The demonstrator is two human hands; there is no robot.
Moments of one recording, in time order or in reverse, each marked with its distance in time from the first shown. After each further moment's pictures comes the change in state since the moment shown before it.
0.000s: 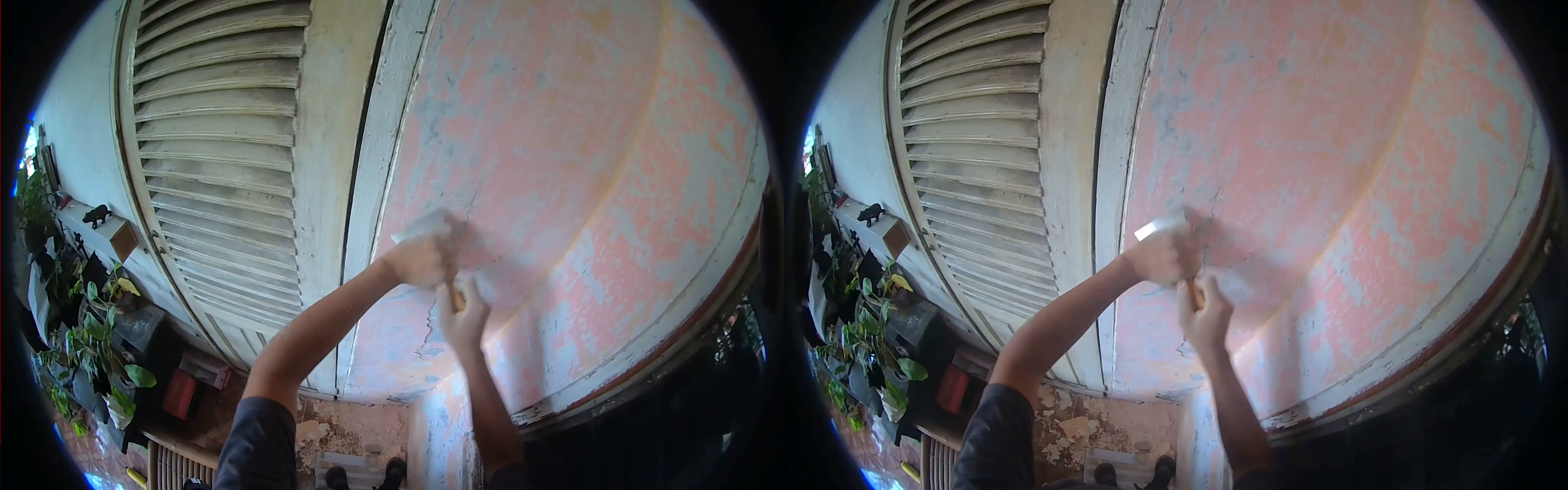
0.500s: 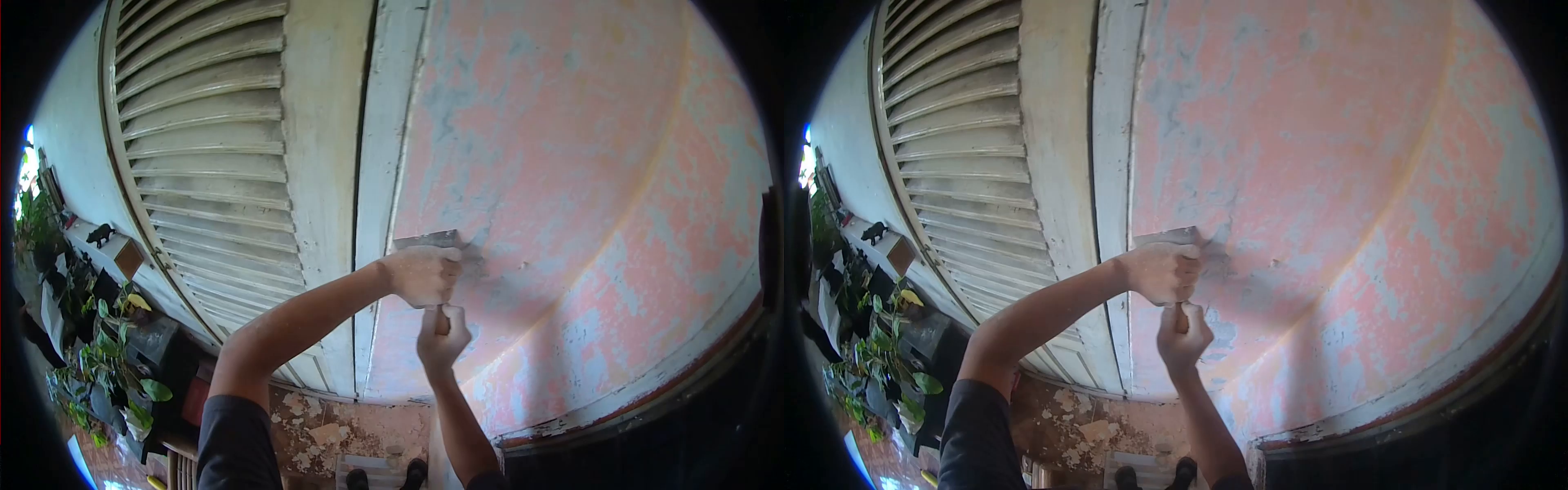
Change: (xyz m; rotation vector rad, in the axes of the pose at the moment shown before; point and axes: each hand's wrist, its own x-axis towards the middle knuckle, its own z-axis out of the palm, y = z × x) left_hand -0.024 -0.017 -0.007 -0.132 -0.180 0.258; right_hand -0.045 0.014 0.077 0.045 0.281 0.091
